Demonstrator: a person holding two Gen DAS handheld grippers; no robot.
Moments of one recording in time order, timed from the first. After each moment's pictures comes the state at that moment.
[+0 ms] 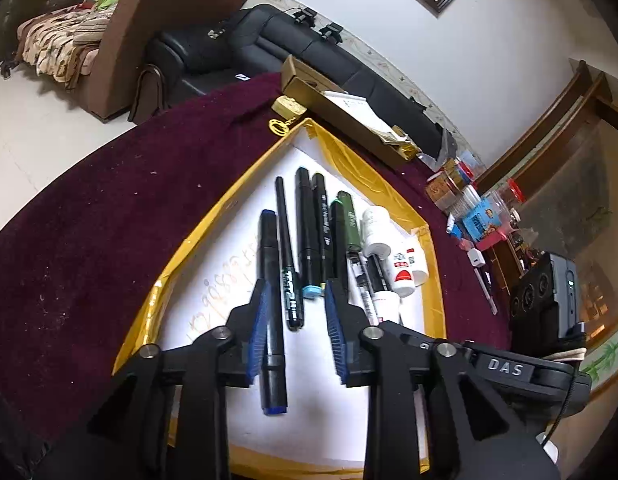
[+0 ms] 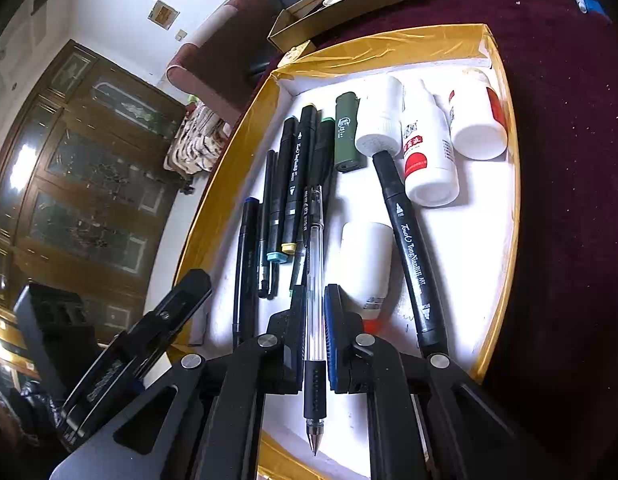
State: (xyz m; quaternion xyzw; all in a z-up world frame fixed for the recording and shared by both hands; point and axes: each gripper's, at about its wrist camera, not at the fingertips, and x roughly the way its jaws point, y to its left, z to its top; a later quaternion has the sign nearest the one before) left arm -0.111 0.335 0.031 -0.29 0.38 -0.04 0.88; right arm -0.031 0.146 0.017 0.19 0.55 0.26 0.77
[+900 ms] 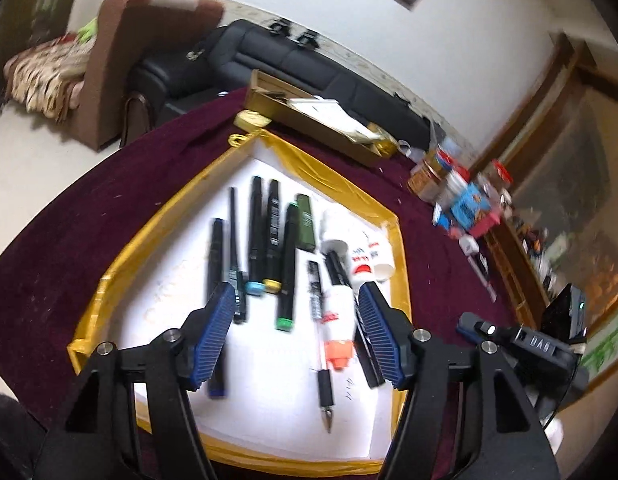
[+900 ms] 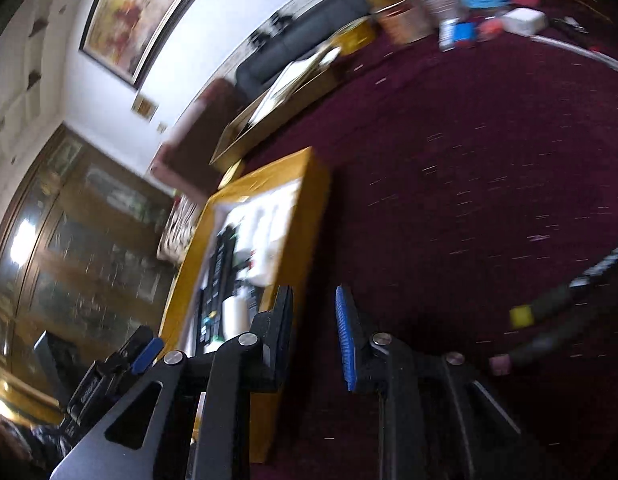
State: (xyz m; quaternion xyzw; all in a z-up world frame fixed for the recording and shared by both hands) left arm -0.119 0.282 0.063 -0.23 0.36 -0.05 0.90; right arm -0.066 -0.029 0.046 0.29 0.44 0.18 0.83
